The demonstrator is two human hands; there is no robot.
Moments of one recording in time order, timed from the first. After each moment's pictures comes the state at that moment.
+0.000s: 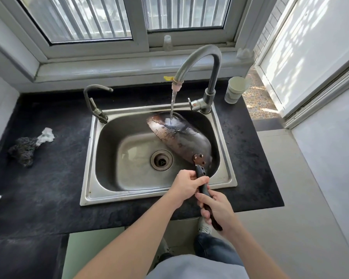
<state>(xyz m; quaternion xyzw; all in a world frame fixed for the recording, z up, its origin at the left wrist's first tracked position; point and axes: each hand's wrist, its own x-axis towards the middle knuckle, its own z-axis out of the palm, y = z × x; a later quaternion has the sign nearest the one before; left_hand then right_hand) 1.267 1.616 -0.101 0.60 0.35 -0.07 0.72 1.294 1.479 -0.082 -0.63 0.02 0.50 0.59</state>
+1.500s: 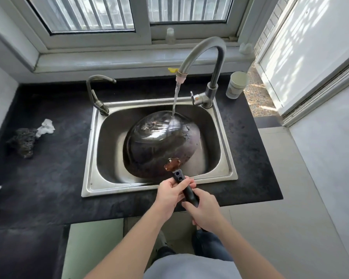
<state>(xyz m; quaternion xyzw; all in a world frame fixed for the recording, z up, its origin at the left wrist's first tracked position) 1.206 1.612 -0.103 0.38 0.42 0.05 0.82 1.260 1.490 -0.088 -0.83 -0.24 0.38 0.34</state>
